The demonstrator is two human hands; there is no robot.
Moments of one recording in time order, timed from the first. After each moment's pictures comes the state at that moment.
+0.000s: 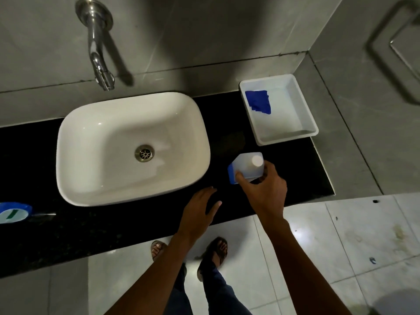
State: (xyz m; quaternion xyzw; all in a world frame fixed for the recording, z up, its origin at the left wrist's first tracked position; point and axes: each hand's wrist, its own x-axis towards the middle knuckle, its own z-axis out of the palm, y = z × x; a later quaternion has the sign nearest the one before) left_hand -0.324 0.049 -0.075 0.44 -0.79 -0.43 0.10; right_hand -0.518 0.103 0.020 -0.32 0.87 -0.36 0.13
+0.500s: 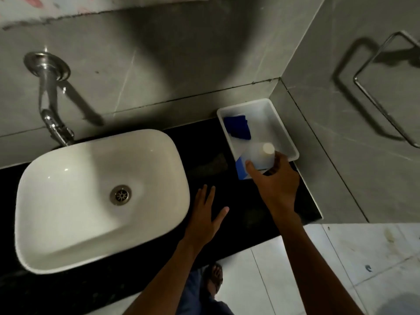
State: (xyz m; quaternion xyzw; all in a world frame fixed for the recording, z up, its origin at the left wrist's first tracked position) left_hand -0.429 -0.009 -0.087 0.41 -0.79 -0.45 0.08; right_hand -0.632 0.037 0.052 -0.24 0.85 -0.45 0.12
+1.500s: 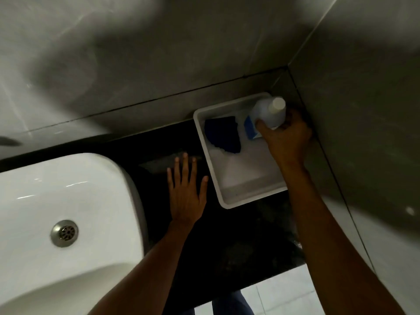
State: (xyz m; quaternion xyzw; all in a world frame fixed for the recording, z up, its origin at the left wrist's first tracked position) left_hand -0.574 -0.126 -0.162 0.50 -0.85 -0.13 0.04; right_hand -0.847 -0.109 -0.032 -0.25 0.88 -0.40 0.08
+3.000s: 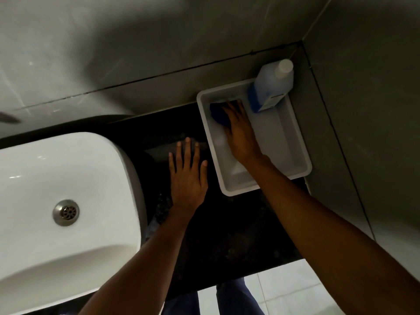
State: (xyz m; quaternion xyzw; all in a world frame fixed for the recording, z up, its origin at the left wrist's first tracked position) left_hand -0.577 -0.123 -0.163 0.51 -0.85 -0.13 0.05; right_hand -0.787 -0.146 -0.125 -0.53 0.77 -0.29 0.22
